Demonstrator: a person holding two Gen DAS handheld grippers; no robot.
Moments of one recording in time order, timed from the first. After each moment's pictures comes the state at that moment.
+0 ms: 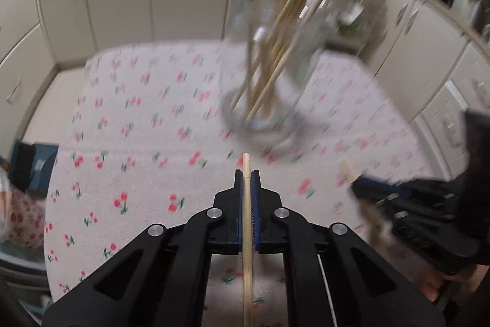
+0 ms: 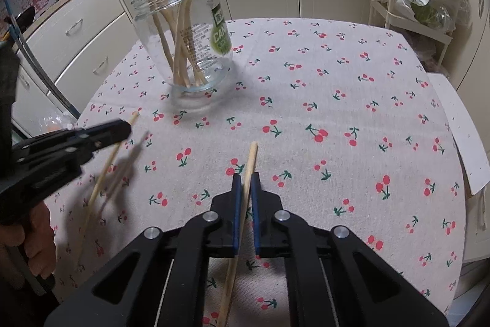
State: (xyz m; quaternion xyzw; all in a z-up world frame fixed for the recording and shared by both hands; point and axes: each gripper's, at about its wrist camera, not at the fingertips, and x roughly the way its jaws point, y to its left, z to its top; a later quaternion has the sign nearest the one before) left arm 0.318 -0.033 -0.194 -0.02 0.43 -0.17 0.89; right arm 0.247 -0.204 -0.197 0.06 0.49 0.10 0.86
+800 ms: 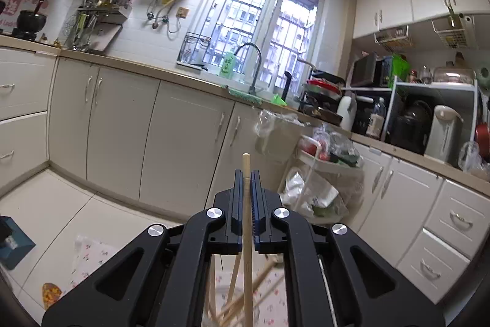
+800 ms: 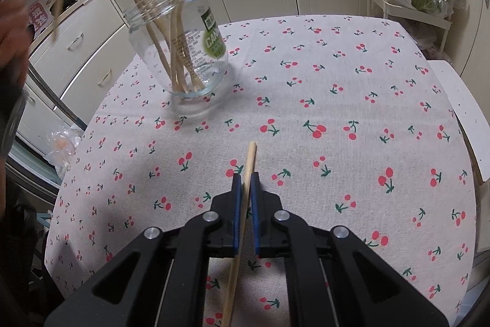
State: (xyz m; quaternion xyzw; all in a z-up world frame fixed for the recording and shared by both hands) left arm 0.373 -0.045 -0.030 -0.14 0.08 -0.15 0.98; right arm 0.249 -0.210 -0.198 0.09 0.49 0.11 0.86
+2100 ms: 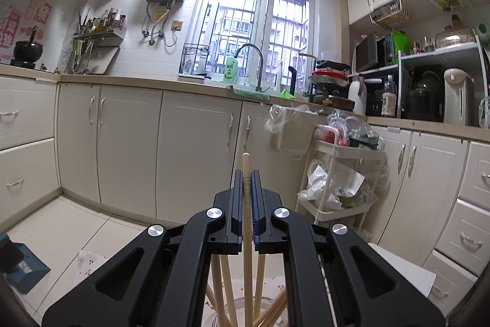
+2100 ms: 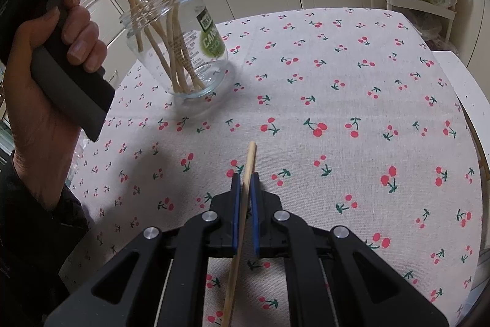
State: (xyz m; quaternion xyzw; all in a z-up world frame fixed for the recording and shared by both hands) left arm 0.398 -0.076 -0.084 -0.06 0.05 -0.12 0.99; right arm 0.251 -0.214 -0.199 0.11 0.50 0.12 0.85
